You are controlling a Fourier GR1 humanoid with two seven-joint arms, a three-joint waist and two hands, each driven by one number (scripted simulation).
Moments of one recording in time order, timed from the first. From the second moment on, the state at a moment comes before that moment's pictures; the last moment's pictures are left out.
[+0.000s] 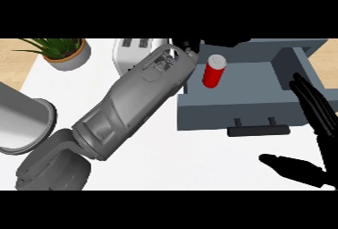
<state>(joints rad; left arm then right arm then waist) -1.45 0.00 -0.61 -0.44 0.70 0.83 -0.10 -0.01 -0.25 0.00 -2.08 0.70 0.13 -0.01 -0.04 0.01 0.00</state>
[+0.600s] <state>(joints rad) -1.43 0.08 -0.60 -0.56 0.65 0.84 0.02 -0.12 -0.20 0.09 -1.71 1.01 -0.08 -0.03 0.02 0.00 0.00</state>
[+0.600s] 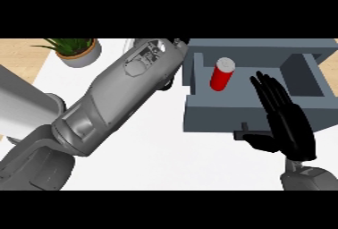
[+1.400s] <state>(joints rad) -1.26 0.31 -0.63 -0.89 0.56 0.81 0.19 -0.44 -0.18 -0.03 -1.14 1.16 -0.40 -0.12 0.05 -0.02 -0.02</state>
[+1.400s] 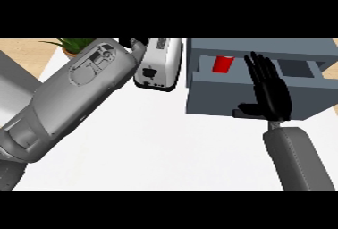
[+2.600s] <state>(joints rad) -0.96 0.49 -0.62 -1.26 0.50 0.79 0.27 -0.95 -0.19 -0.20 -0.42 1.25 -0.73 -0.09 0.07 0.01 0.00</state>
